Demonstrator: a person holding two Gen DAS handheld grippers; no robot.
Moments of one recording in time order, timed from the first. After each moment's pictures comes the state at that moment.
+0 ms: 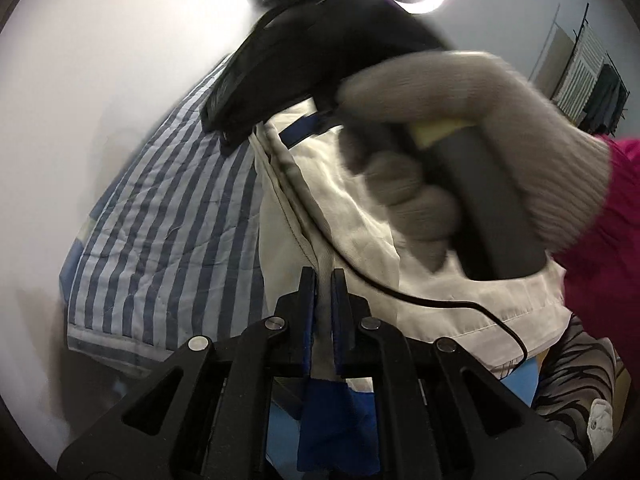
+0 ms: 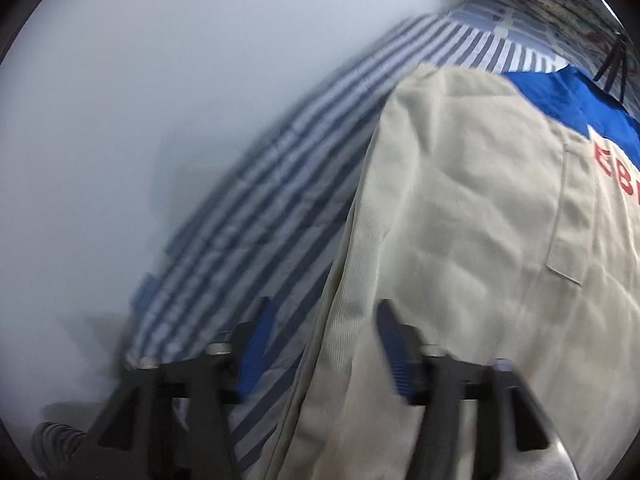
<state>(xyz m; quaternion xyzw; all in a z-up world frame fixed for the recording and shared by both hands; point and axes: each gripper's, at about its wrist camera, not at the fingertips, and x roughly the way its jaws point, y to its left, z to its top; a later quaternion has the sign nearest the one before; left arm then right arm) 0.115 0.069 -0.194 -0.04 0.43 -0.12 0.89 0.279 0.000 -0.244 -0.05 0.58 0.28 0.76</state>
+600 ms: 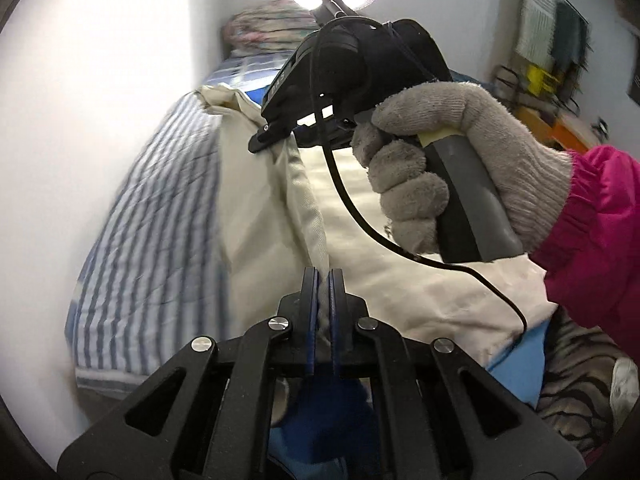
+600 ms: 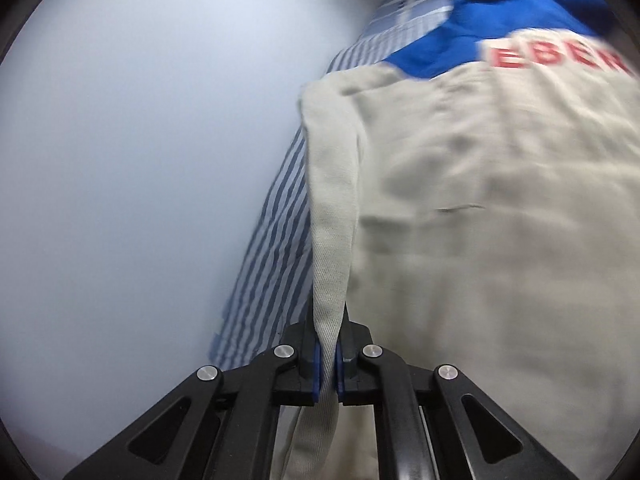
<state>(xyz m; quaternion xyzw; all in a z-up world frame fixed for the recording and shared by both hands) 0.092 -0.023 -0.177 0.08 0.40 -0.18 0.90 0.268 -0.205 -0.245 0.28 0.50 0.30 0.77</state>
